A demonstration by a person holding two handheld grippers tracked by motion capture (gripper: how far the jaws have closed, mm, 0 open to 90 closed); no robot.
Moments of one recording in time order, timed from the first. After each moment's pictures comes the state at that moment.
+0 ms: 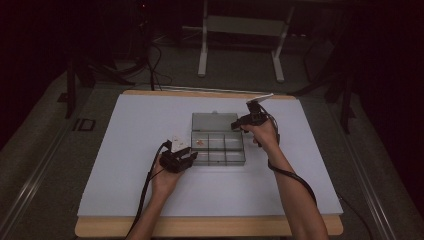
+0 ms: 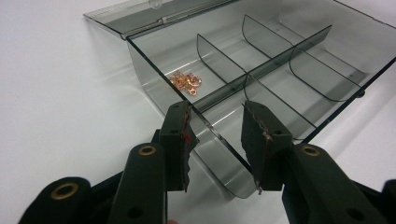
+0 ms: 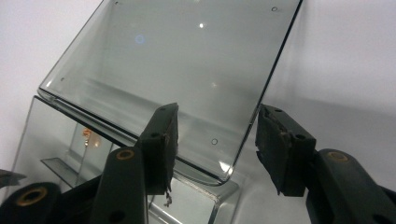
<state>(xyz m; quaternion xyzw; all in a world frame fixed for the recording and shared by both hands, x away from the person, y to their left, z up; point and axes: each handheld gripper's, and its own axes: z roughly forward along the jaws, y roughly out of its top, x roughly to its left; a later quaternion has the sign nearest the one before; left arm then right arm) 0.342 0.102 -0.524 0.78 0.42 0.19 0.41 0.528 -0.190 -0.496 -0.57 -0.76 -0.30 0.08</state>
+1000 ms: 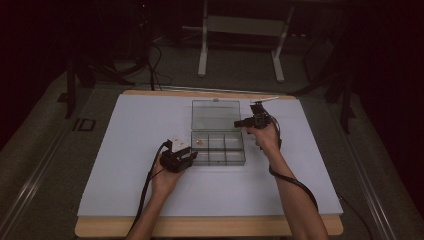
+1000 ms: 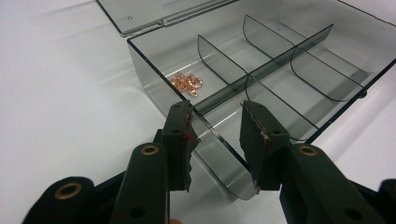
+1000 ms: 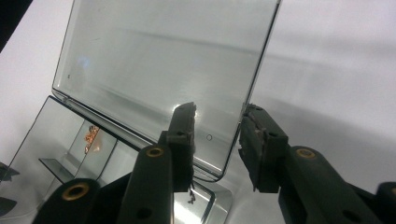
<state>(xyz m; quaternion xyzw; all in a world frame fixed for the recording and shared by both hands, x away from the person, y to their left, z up) 0.343 0.102 -0.523 0.79 0.42 0.20 0.41 0.510 -0.199 -0.492 -0.52 -0.77 -0.37 0.01</state>
